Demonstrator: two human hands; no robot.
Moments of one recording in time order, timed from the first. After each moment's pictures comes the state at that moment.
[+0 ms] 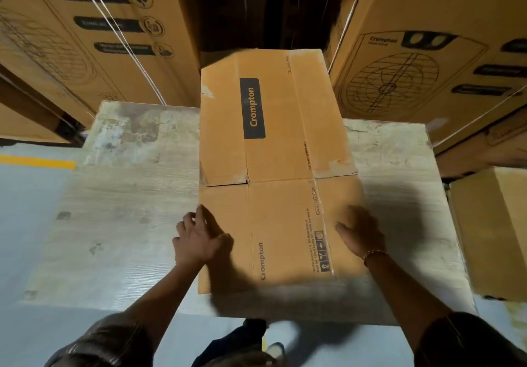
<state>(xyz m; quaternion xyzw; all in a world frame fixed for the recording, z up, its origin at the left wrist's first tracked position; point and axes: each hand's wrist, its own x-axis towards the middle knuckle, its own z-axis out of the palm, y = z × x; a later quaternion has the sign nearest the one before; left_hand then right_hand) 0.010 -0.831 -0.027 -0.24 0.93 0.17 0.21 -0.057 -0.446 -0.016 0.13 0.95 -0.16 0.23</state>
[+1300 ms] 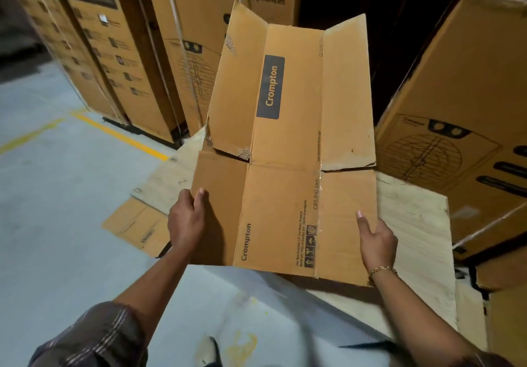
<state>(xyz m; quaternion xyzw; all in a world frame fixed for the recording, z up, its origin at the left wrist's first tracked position) 0.228 -0.797 0.123 -0.44 0.79 0.33 -0.25 0.065 -0.443 0.114 0.03 0.89 -0.45 -0.04</state>
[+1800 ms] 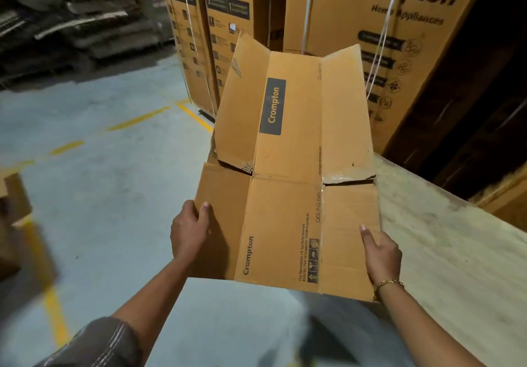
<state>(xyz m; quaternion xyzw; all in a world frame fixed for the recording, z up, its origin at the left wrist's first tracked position) 0.433 -1.011 0.117 -0.55 0.73 0.30 -0.27 0.161 -0.712 0.083 -0.07 0.88 -0.46 0.08</state>
